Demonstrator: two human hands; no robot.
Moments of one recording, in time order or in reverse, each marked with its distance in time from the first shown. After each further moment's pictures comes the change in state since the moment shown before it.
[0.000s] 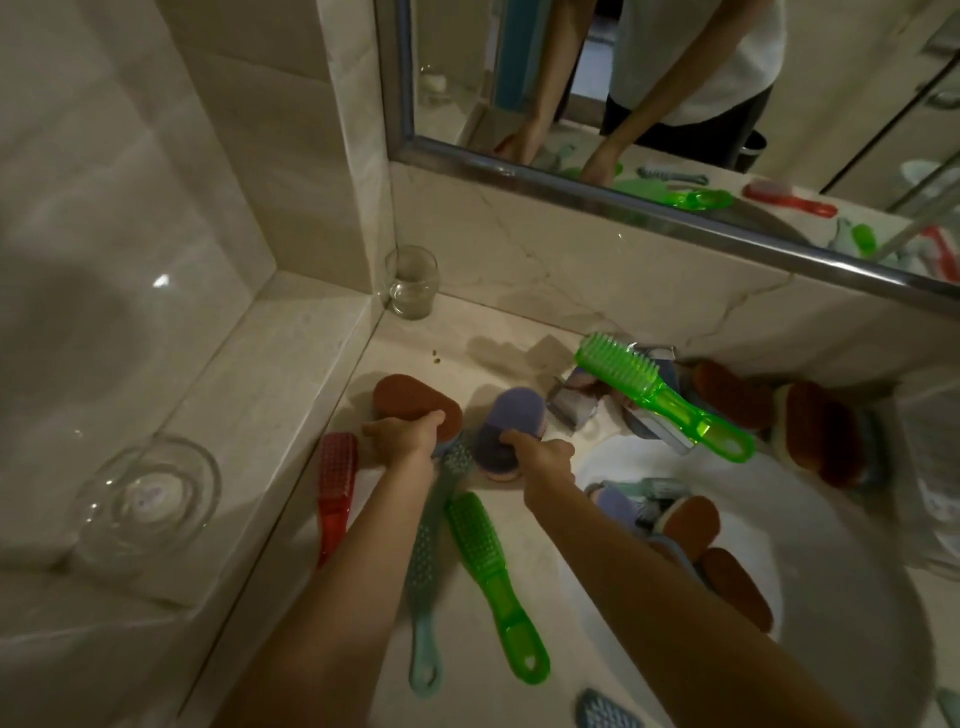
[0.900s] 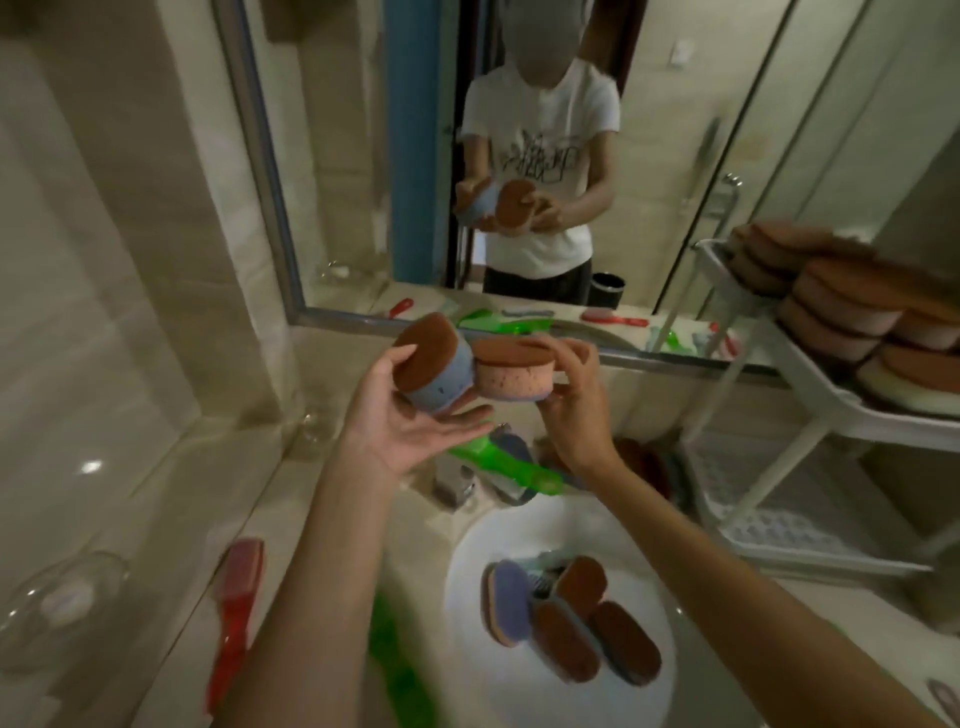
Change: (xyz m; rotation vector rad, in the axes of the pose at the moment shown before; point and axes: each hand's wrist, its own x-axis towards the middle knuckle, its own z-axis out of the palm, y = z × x) left_hand -0.230 0.078 -0.026 -0.693 -1.105 0.091; right_hand -0.109 -0.058 -0.244 0.096 0.189 -1.419
